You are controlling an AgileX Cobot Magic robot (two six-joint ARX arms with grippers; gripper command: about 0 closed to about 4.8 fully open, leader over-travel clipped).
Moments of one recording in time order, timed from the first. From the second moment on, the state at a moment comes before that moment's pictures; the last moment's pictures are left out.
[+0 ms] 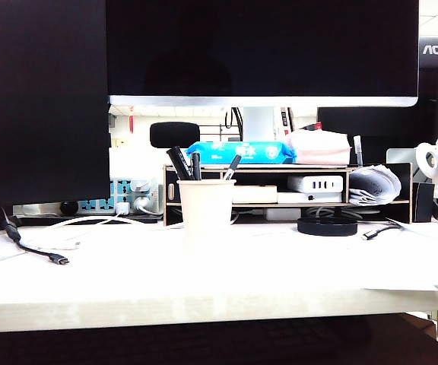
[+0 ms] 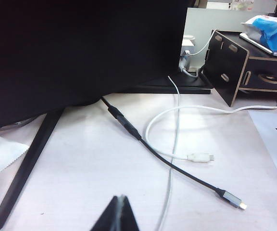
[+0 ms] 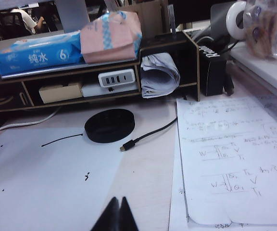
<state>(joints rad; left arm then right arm) 0.07 0.00 0.01 -0.06 0.07 -0.06 0.00 0.00 0.01 -0.02 -0.11 0.16</state>
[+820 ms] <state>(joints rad) 0.07 0.00 0.01 0.03 0.38 -0.62 0.00 0.00 0.02 0.06 -0.37 0.45</state>
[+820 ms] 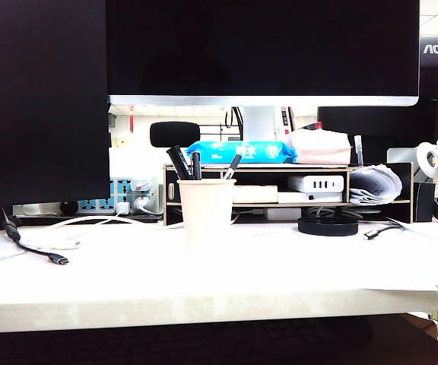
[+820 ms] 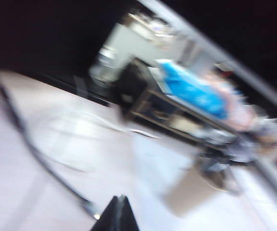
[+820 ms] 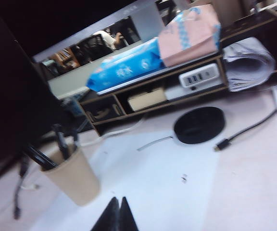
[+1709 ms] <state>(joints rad) 0.00 0.50 0.49 0.06 0.38 -0.51 0.00 0.45 0.41 0.25 -0.40 0.42</state>
